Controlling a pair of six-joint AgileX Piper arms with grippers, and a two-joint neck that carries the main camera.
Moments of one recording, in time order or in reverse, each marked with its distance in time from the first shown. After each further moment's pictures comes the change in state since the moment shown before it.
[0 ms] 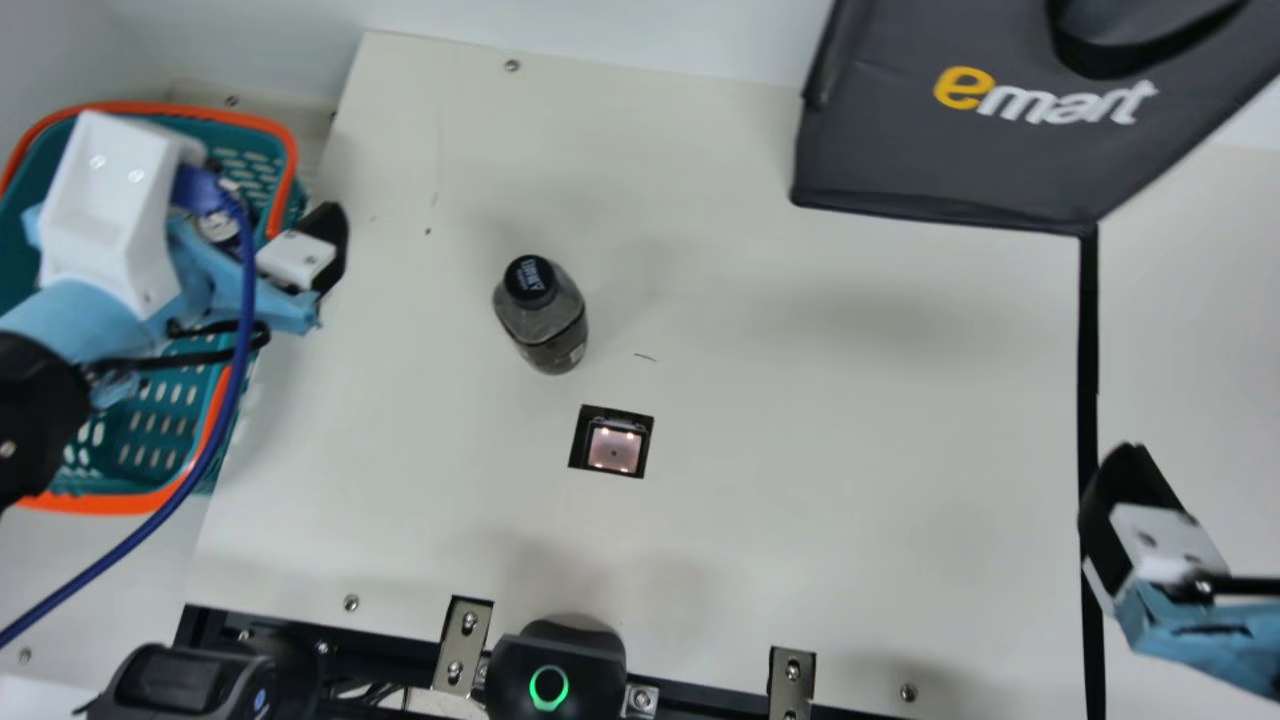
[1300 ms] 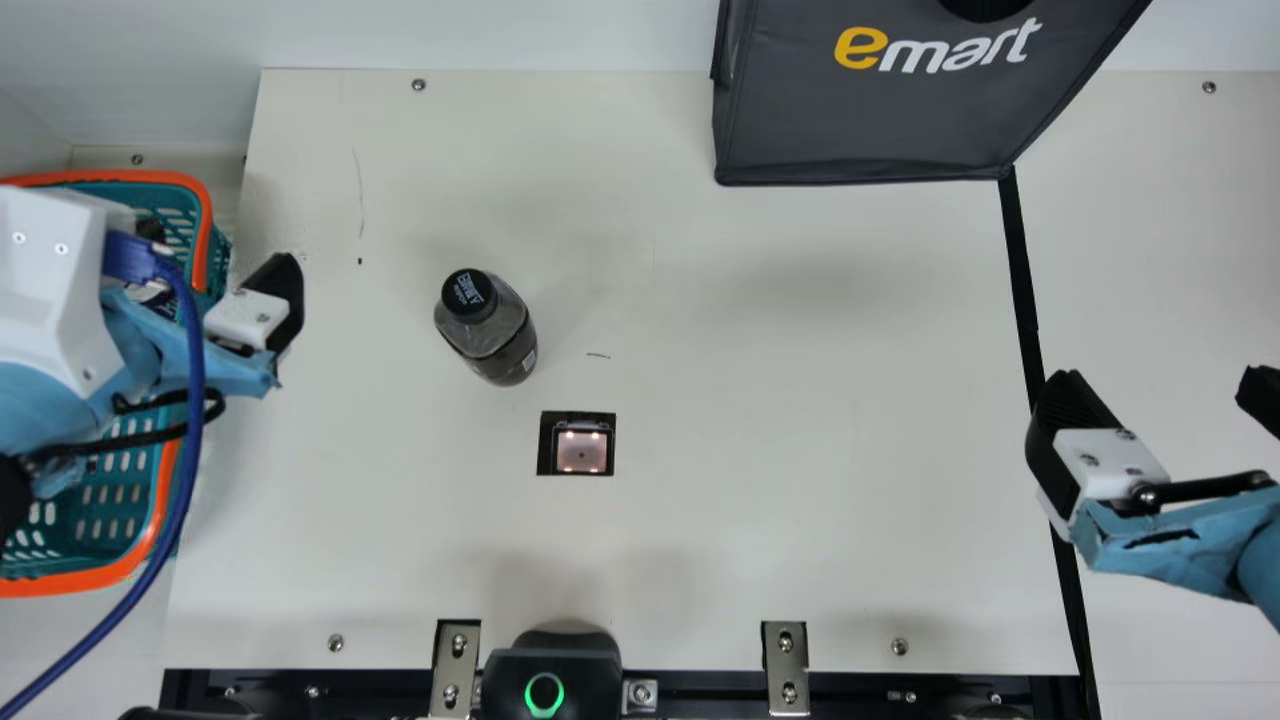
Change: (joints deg) left arm -5.9 -1.5 -2.0 0.4 5.1 -2.0; right arm 0.0 0.0 0.0 0.0 0.1 0.0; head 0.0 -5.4
